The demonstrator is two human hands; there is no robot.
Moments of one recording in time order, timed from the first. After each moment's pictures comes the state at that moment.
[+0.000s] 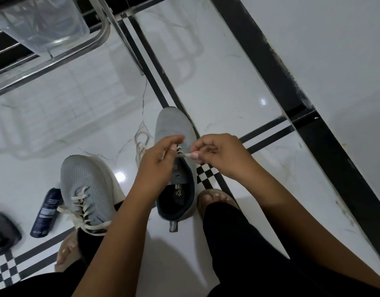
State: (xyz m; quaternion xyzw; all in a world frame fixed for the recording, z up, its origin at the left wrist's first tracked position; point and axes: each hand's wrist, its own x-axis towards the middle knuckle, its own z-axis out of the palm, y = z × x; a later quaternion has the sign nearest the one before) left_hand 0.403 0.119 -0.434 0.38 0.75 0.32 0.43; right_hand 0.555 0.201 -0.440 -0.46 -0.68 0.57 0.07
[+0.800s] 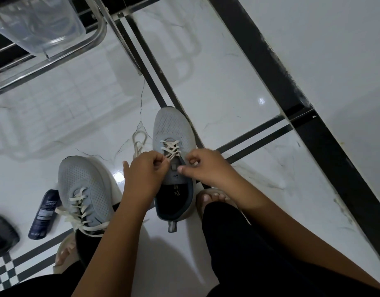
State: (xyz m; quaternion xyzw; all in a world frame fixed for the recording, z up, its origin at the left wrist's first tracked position) left_hand 0.387 0.108 -0.464 0.40 0.85 0.13 0.32; right_hand 0.538 0.181 -0.475 -0.50 -0.69 0.53 -0.03
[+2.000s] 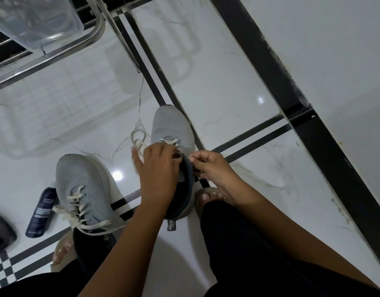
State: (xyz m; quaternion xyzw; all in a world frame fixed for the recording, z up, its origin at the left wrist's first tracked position) left_hand 0.418 0.109 -0.489 0.54 0.83 0.08 0.13; right_hand 0.548 0.171 -0.511 -0.53 -0.38 0.75 0.12
